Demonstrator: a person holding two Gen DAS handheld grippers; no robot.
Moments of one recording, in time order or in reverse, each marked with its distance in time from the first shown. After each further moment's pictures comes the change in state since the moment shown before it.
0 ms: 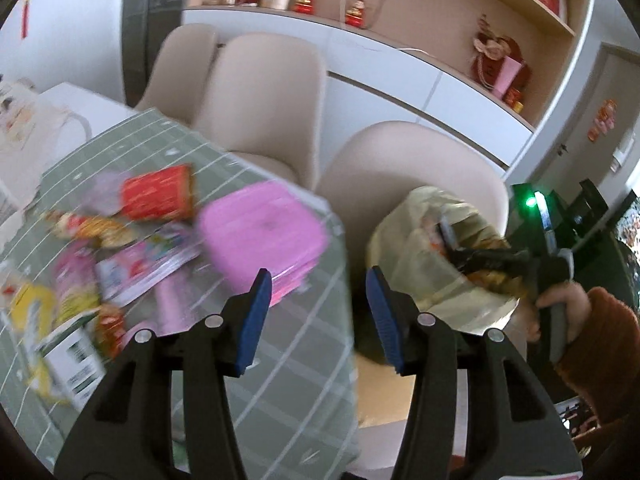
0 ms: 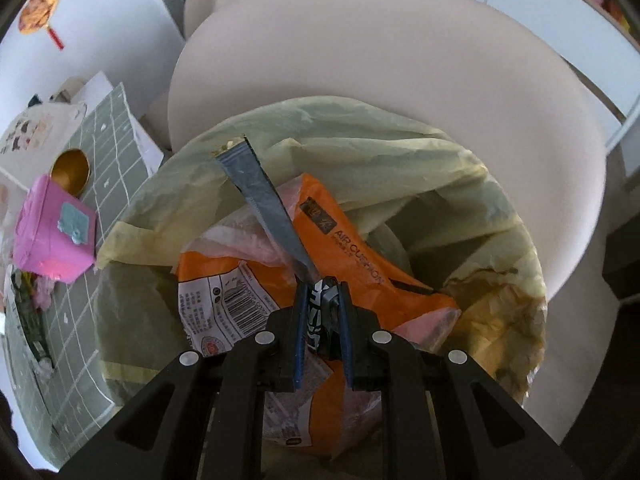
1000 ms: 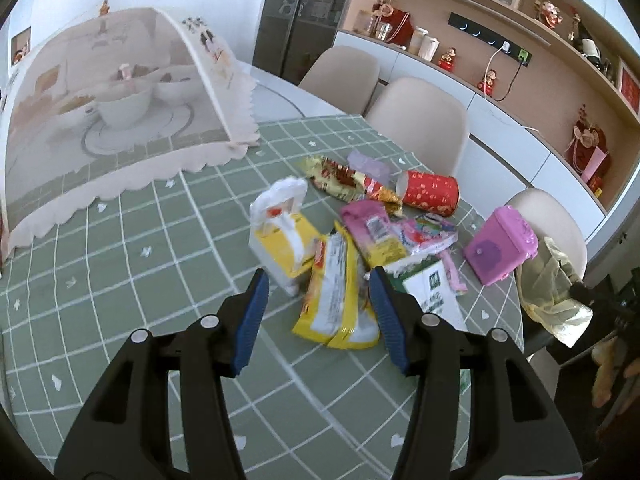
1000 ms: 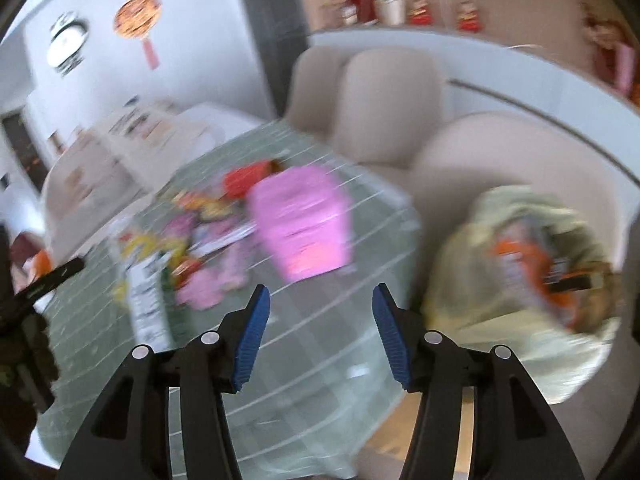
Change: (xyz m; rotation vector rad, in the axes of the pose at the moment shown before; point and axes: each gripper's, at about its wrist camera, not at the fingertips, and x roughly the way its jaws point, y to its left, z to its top) left arm -0.116 0.222 -0.094 -0.270 -0.133 0.241; right arm -0.082 0.234 -0.093 -0.234 -0.239 0.222
